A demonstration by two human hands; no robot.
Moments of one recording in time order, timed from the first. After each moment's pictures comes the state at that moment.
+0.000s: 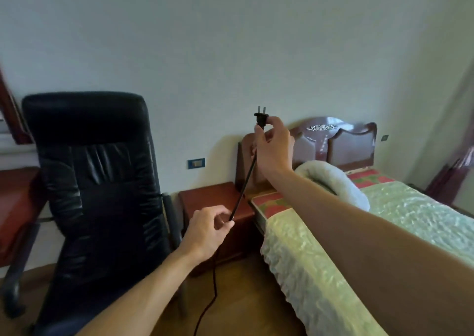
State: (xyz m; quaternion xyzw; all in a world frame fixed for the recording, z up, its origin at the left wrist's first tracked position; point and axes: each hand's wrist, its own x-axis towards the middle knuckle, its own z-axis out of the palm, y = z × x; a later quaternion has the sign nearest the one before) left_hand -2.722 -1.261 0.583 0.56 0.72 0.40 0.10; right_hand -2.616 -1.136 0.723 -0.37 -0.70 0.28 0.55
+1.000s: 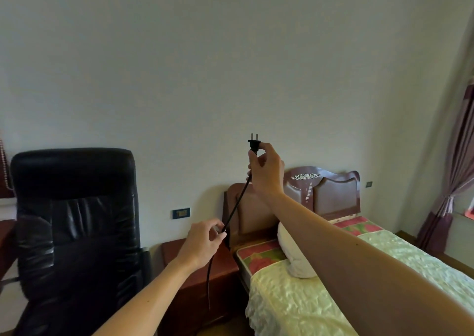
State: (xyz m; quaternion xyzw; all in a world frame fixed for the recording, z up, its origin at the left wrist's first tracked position) left_hand -2.703 -1.171 0.698 0.60 0.67 0.43 0.05; right_hand -2.580 -1.071 0.837 -0.31 -0.70 0.28 0.58
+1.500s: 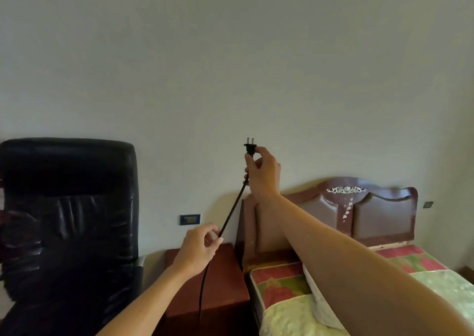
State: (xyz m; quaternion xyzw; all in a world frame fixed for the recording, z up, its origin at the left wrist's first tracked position) left_hand -2.795 -0.979 0.651 0.51 0.72 0.47 0.06; right_hand -2.705 -0.845 0.799 -0.28 -0.73 0.38 0.50
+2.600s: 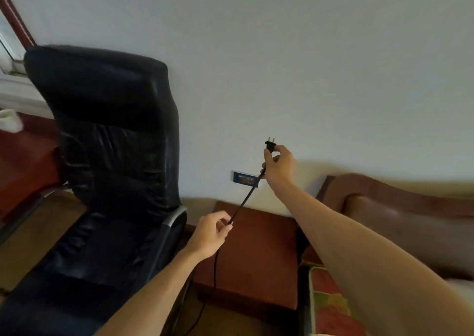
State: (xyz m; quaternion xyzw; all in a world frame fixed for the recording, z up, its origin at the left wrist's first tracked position) left_hand -2.987 -0.772 0.468 0.30 0.85 0.41 0.13; right_hand -3.001 -0.562 0.564 -0.31 -0.74 0.54 0.25
